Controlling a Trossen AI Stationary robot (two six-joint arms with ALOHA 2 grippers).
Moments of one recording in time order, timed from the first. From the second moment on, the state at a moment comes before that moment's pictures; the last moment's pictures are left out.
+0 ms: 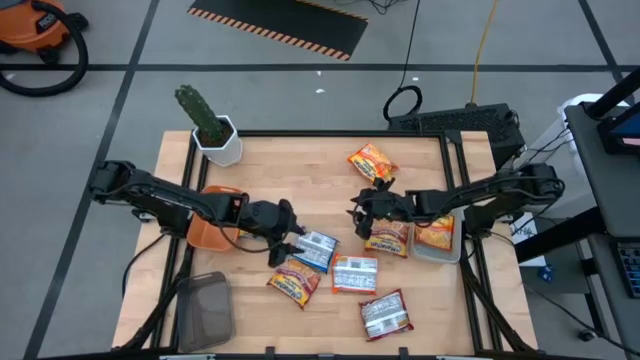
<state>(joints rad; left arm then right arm) -0.17 1.37 0.82 -0.08 0.07 -0.28 0.02 1.41 0.64 0.13 0.31 0.24</state>
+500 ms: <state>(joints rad) -0.34 1.37 0.82 -0.15 -0.05 -0.30 0.11 1.43 0.74 0.08 0.15 0.44</state>
